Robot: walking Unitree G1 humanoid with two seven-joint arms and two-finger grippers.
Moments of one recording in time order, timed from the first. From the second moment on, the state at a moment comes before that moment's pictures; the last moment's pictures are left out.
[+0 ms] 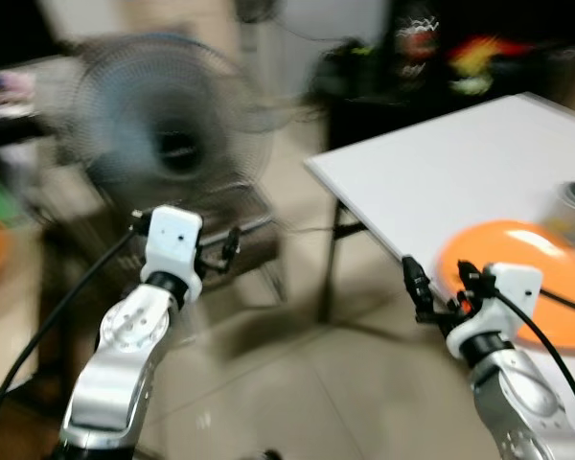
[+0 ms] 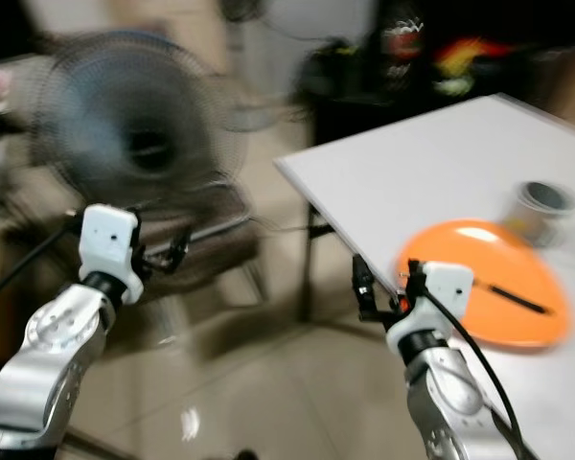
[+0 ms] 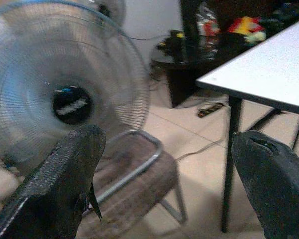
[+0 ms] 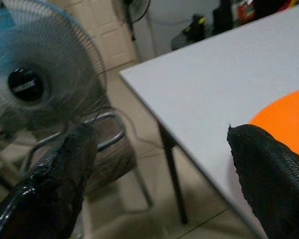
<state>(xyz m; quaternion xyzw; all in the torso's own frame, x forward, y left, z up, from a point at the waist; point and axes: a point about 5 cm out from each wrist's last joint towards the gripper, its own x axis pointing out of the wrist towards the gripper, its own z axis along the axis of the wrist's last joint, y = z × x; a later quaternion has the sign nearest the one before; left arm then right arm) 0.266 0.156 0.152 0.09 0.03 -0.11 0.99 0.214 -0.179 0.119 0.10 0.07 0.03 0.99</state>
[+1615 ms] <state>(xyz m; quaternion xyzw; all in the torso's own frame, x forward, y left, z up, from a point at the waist) 0.257 0.178 0.158 0.12 0.05 -0.07 0.99 0.227 -0.161 0.106 0.15 0.11 0.04 0.98</state>
